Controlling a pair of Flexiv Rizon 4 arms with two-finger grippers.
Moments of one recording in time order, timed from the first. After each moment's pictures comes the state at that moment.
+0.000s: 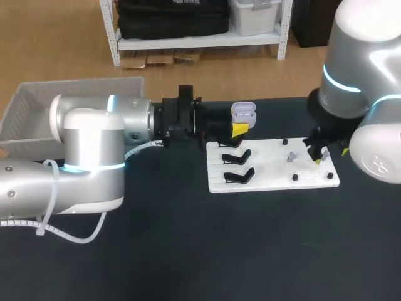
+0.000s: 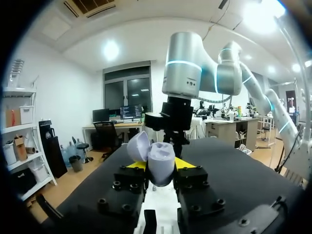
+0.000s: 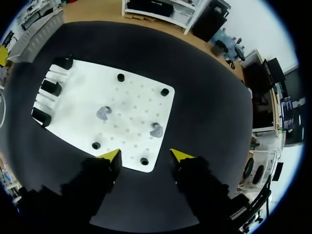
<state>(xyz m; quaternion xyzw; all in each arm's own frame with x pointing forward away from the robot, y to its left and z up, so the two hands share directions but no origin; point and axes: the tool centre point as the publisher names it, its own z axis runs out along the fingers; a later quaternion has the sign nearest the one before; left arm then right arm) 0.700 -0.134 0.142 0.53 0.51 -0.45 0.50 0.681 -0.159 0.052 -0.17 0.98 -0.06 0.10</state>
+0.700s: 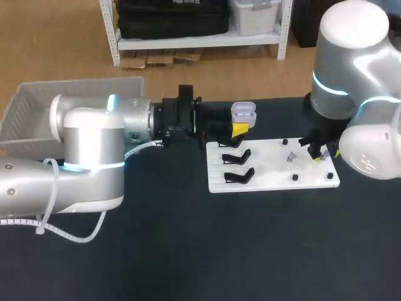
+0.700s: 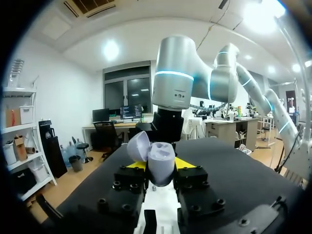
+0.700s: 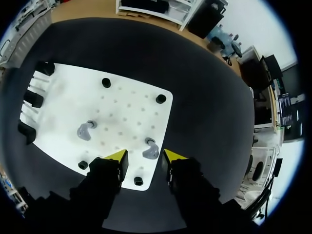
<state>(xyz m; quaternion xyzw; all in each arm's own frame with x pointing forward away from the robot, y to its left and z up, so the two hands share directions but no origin) 0.700 -0.134 0.142 0.53 0.51 -0.45 0.50 0.706 -0.164 0.029 -0.14 0.98 -0.07 0.09</state>
